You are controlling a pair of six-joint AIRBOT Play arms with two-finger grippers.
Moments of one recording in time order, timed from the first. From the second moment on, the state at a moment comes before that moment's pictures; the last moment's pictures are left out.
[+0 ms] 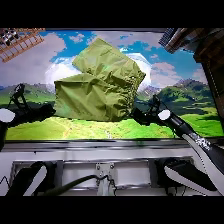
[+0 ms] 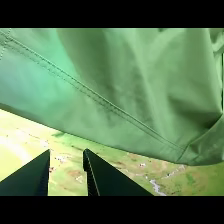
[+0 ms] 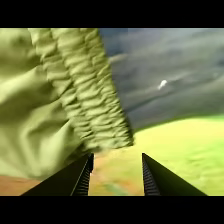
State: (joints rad) left arm 0.17 -0.83 0.61 1.08 -0.97 -1.52; right arm 0.20 -1.13 0.49 -0.73 0.62 1.65
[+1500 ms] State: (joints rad) left arm 0.17 -0.83 0.61 1.09 -0.97 -1.52; right arm 0.36 -1.22 0.41 -0.62 0.16 1.96
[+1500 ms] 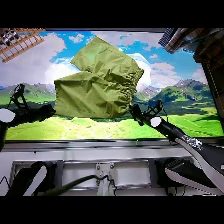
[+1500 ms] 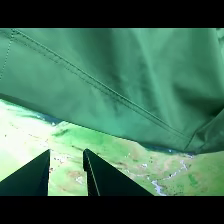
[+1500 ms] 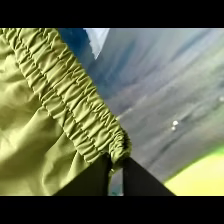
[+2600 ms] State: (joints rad) left arm 0.28 -0.94 0.45 1.04 -0.79 -1.63; right arm 0.36 -1.23 0.41 -0.62 0.20 1.89
